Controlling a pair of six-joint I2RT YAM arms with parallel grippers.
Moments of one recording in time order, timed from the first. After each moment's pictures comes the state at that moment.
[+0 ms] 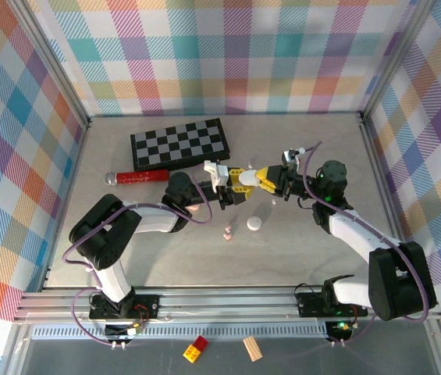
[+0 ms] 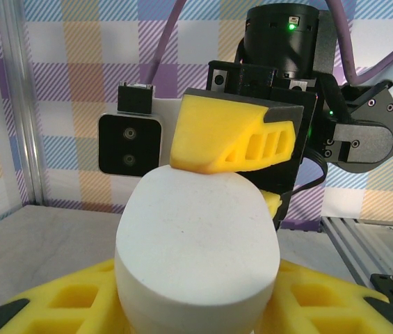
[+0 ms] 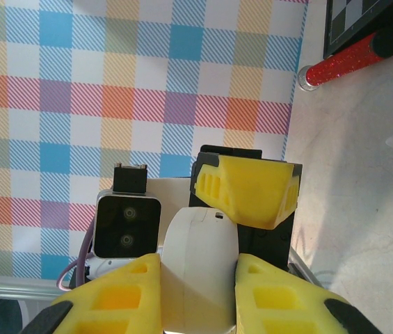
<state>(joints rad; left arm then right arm) -0.66 1.74 0.77 1.23 0.74 -0.17 0.24 1.27 0.60 0.73 -1.08 1.48</state>
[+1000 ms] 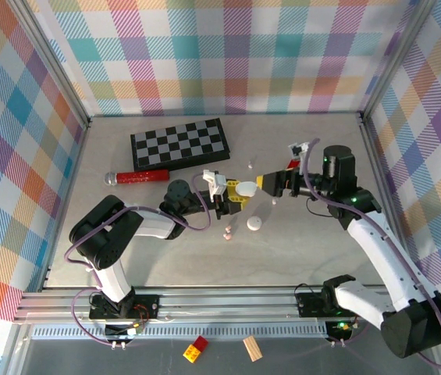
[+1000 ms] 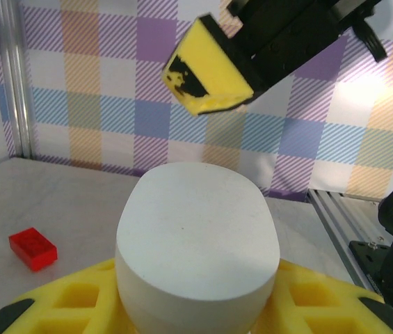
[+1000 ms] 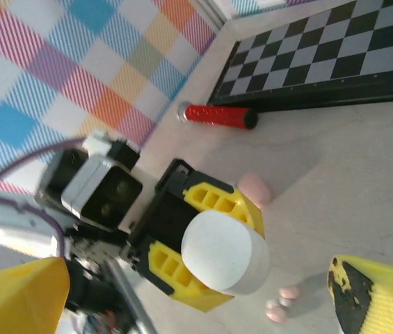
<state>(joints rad) -0.65 1.75 0.66 1.23 0.75 -0.17 0.33 1.03 0.96 -0.43 -0.73 0.32</state>
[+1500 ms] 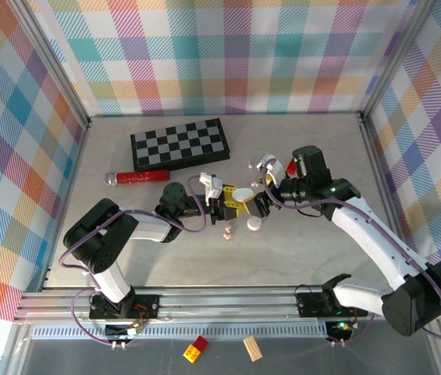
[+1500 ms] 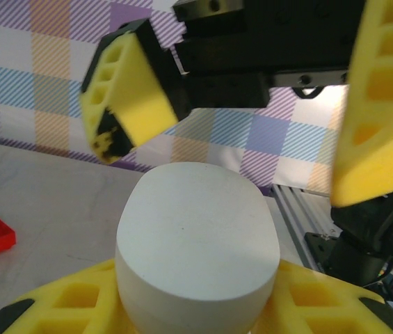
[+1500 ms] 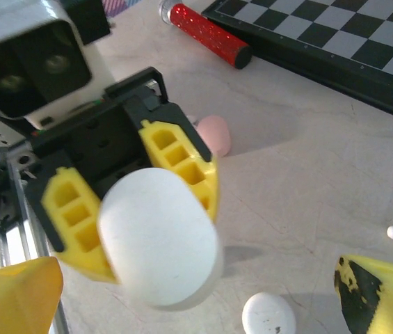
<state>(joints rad) -0.64 1.70 0.61 1.22 0.84 -0.25 0.48 1.18 1.03 -0.58 -0.58 -0.20</state>
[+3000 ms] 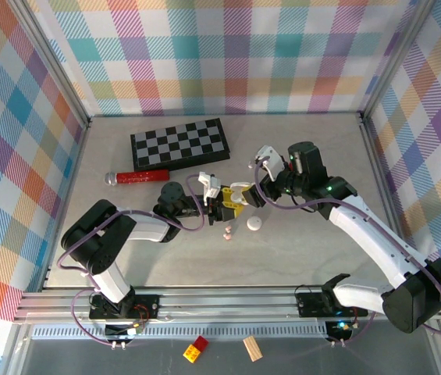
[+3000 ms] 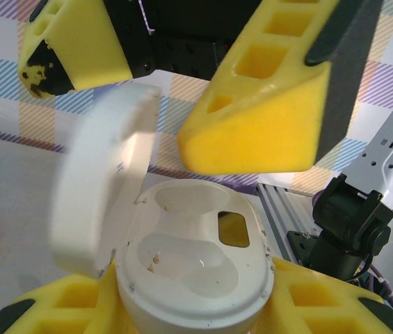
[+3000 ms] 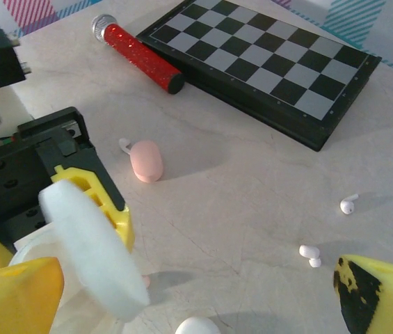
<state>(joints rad) -0.63 1.68 0.60 1.22 0.88 -0.29 0.52 1.19 1.07 -0.50 -0.35 -0.21</state>
